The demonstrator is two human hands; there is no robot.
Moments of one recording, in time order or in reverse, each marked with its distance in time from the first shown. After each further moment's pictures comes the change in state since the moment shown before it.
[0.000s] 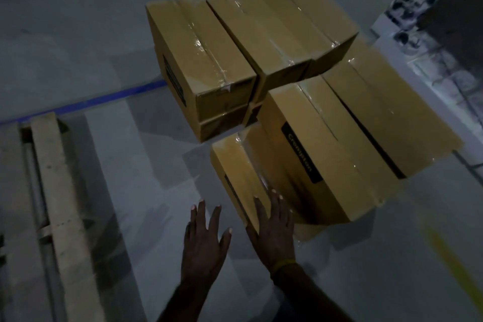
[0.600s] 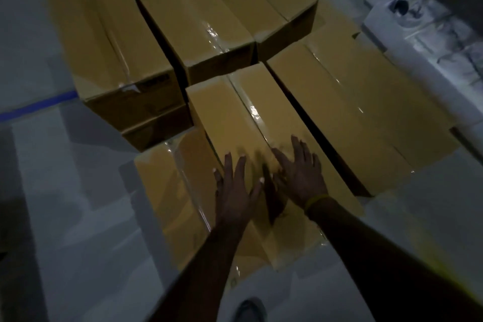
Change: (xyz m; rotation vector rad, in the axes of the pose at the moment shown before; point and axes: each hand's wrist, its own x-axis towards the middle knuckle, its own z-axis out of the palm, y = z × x) left_hand 0.205 0.324 0.170 -0.254 -0.044 -0.021; right_hand 0.233 0.353 -0.051 -0.084 -0.076 -0.122
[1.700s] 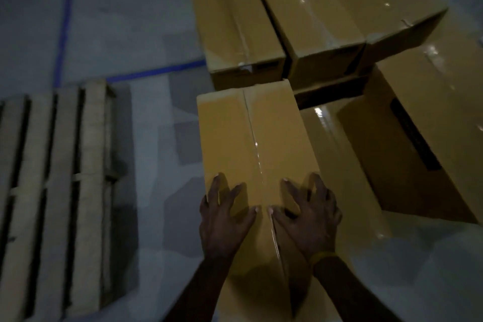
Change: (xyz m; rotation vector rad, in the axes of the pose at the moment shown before) left_hand -0.162 -0.174 -0.137 0.077 0.292 -0.278; right_hand -0.123 -0.222 0.029 0.341 0.122 0.015
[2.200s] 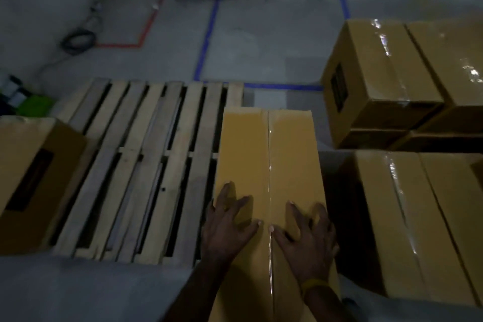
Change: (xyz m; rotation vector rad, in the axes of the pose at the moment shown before) left_hand -0.101 -0.336 -0.291 0.086 0.195 -0.024; right_hand -0.216 -0.375 0.116 0.095 -0.118 -0.101
